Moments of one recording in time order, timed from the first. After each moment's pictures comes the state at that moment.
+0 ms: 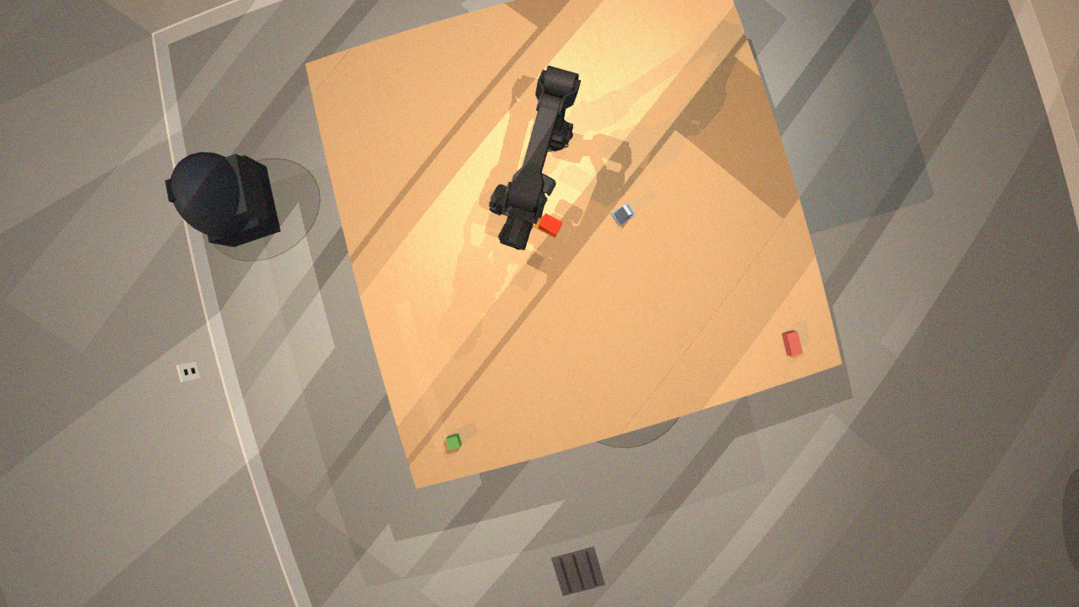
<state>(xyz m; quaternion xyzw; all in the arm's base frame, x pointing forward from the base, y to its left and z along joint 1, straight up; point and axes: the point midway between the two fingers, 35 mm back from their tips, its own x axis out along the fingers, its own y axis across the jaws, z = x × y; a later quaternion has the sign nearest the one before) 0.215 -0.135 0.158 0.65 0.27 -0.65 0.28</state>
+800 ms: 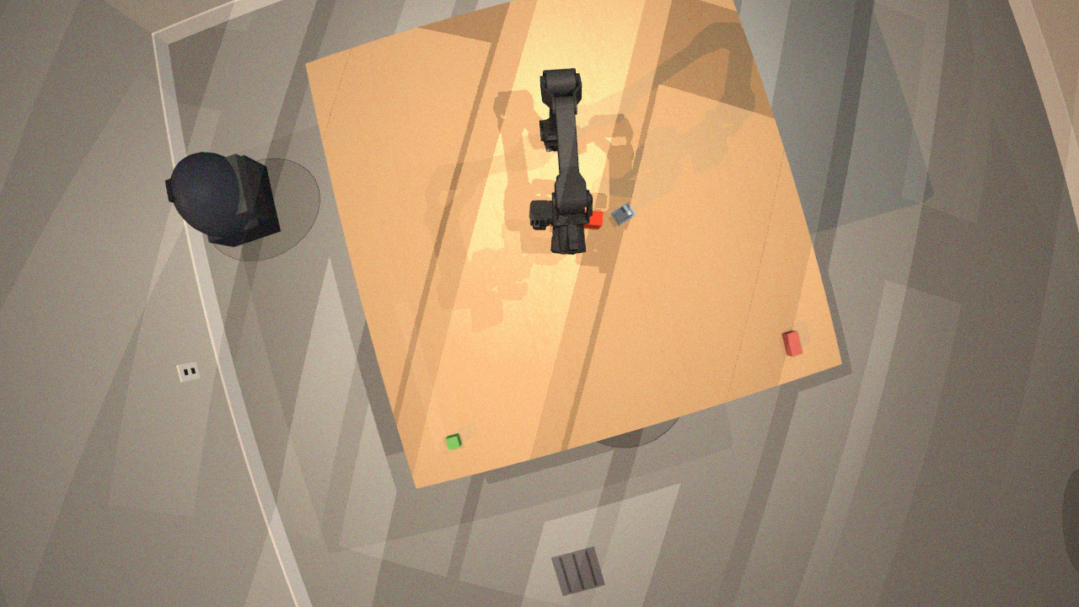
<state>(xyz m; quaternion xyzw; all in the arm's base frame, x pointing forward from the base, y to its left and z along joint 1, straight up) 0.250 -0.049 0.160 0.59 0.40 -0.57 0.41</state>
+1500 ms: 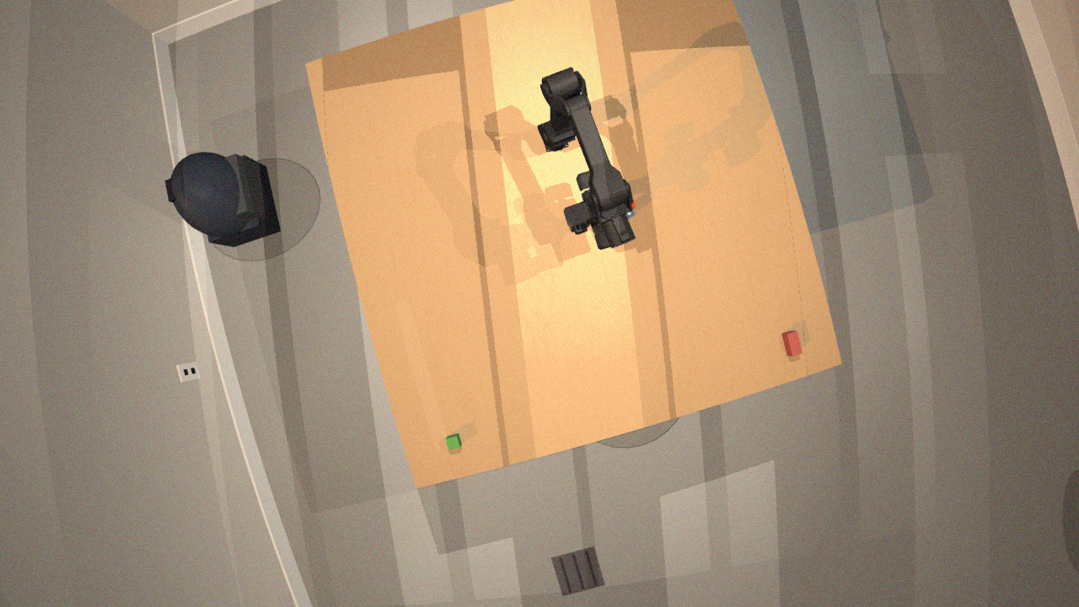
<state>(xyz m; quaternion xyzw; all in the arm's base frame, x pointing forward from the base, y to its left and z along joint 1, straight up) 0.259 0.031 0.161 0.50 0.50 -0.49 0.51</state>
